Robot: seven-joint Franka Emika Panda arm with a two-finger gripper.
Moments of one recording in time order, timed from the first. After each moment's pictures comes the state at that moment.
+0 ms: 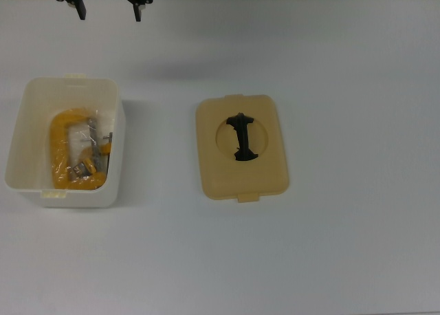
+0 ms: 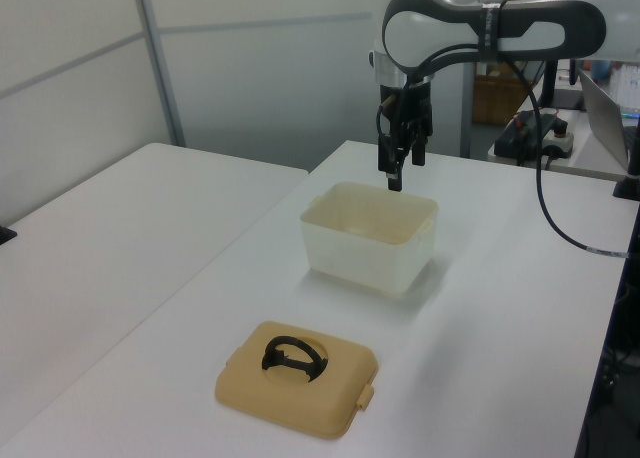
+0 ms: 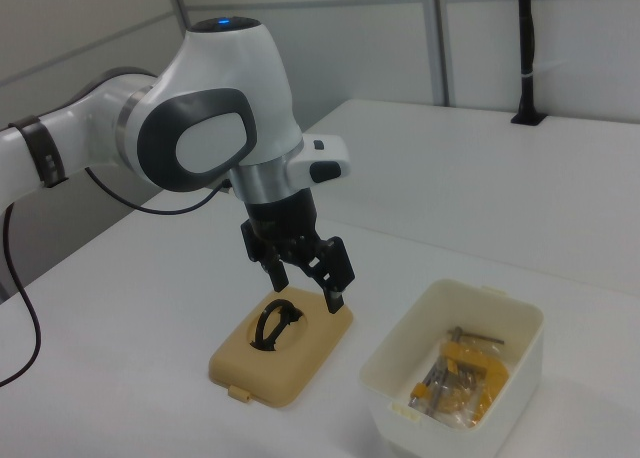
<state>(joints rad) 0.04 -0.03 -0.18 -1.71 -0.03 1.68 -0.17</state>
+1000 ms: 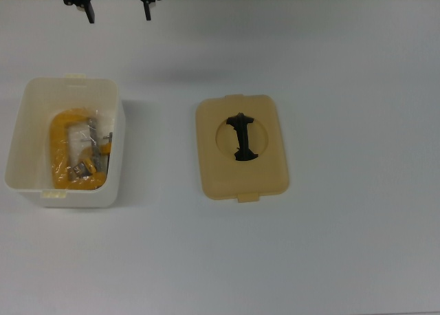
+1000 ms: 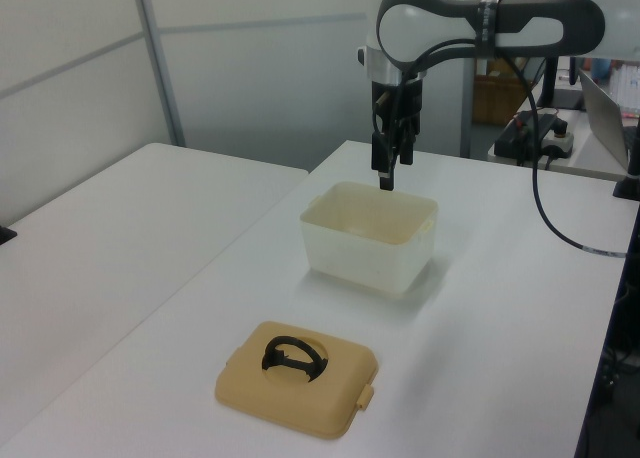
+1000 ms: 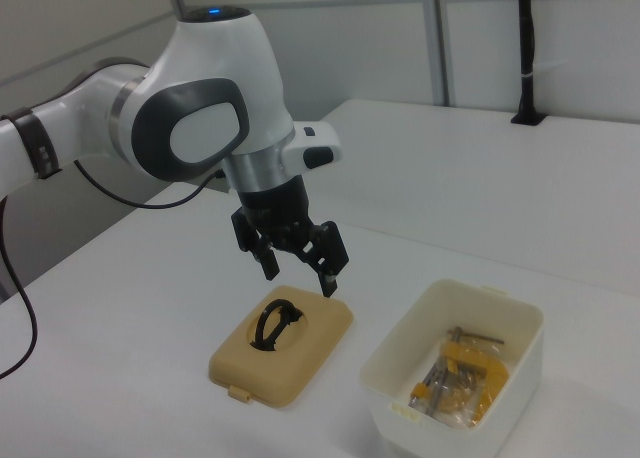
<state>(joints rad) 0.06 -0.02 -0.16 -1.68 -0.01 1.69 -0.23</state>
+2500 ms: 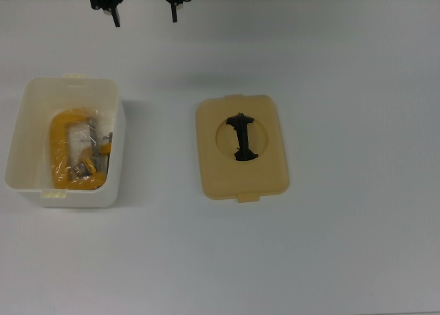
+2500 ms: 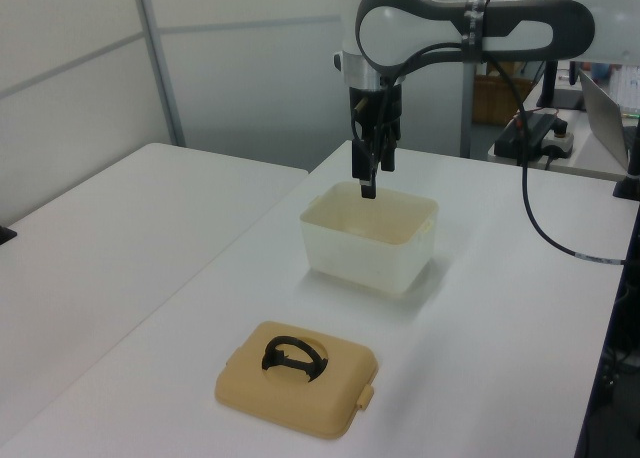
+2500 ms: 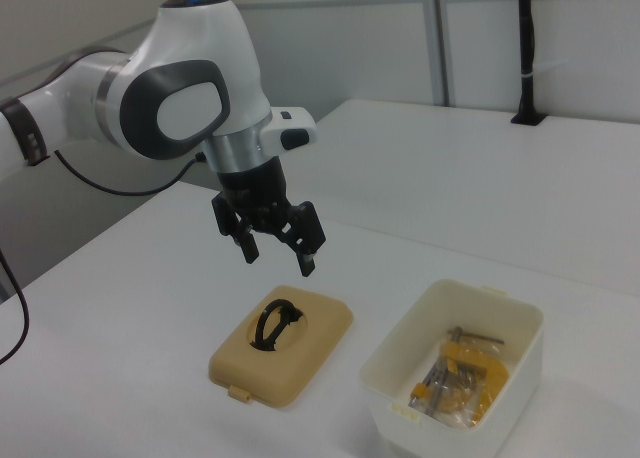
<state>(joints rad) 0.04 0.01 -0.07 -1.62 -0.01 1.64 -0.20</state>
